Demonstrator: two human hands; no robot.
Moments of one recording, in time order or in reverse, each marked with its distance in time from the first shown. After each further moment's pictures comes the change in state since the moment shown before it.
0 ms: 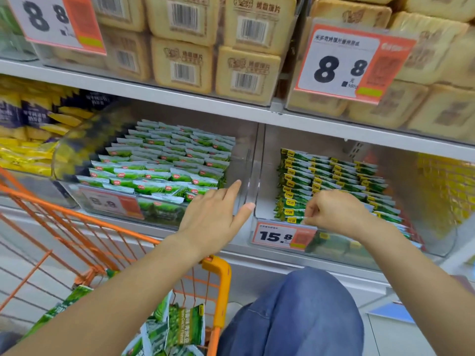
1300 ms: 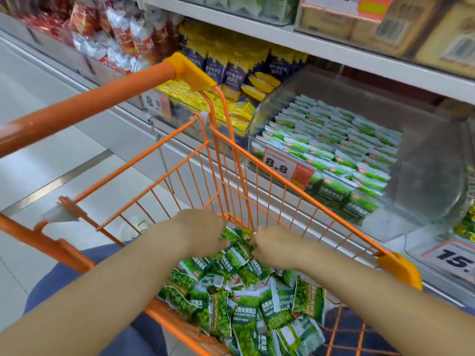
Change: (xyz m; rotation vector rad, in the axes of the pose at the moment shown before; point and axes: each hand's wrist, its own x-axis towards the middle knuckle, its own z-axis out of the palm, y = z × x) left_hand -0.200 -0.180 -0.059 0.149 -0.659 -0.387; right_hand 0.009 -0.345 0.096 -0.109 -0.412 -0.697
